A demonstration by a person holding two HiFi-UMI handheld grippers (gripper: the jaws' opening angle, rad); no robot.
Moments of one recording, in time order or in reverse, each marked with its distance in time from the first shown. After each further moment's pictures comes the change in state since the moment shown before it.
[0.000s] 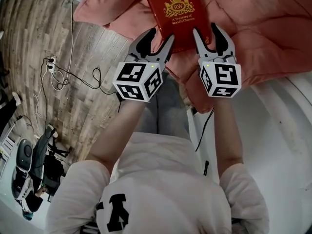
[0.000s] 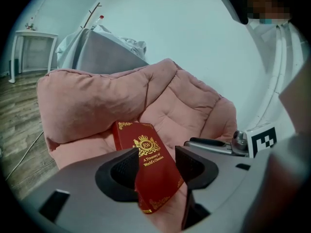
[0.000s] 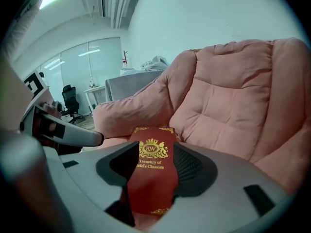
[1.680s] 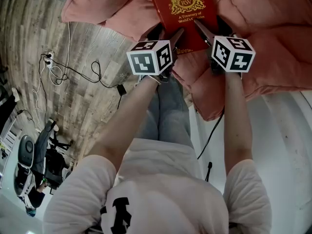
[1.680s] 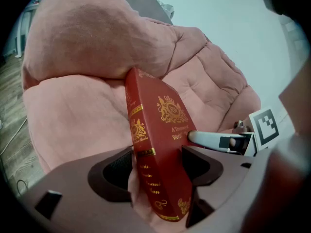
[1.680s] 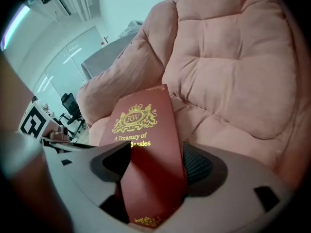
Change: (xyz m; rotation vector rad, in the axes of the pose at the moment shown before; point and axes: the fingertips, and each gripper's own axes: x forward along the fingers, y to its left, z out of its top) left arm 0.088 0.062 -0.095 -0.180 0.238 0.057; right arm 0.087 -0.028 -0.099 0.251 0.302 0.139
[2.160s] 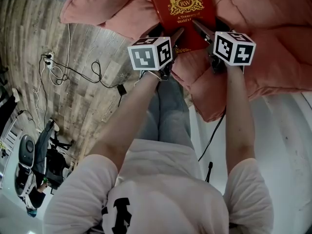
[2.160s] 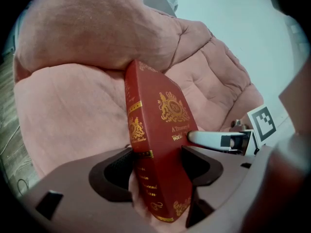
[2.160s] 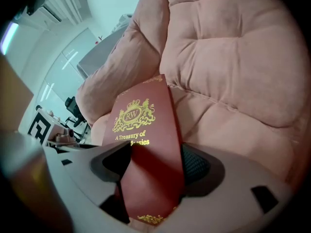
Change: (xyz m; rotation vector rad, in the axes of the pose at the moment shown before) left arm 0.012 0.003 -0.003 -0.013 0.053 -0.004; right arm 0.013 -0.002 -0.008 0.071 0.081 0.073
